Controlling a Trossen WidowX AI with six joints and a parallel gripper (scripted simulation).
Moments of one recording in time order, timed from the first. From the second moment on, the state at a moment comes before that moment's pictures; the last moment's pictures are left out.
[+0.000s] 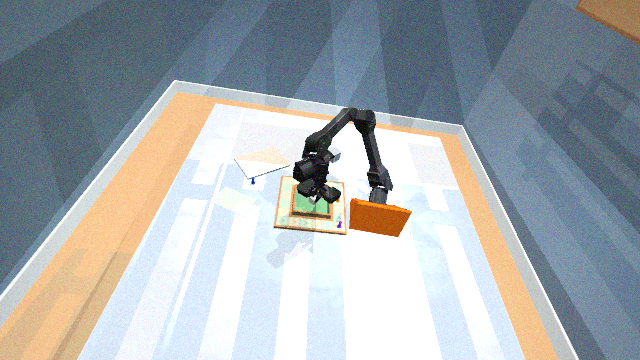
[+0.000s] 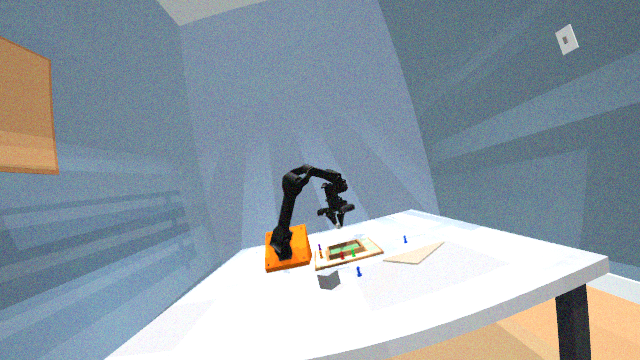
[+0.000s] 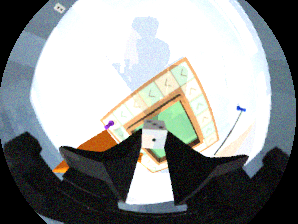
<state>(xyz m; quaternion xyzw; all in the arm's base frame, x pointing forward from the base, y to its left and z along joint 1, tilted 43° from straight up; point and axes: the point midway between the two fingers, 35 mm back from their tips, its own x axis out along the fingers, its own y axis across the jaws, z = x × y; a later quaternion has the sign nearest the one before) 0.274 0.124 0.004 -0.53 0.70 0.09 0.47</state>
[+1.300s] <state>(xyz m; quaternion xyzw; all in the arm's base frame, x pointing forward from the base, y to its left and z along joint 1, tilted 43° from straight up) 0.265 0.045 0.029 -0.57 0.63 0.40 0.36</state>
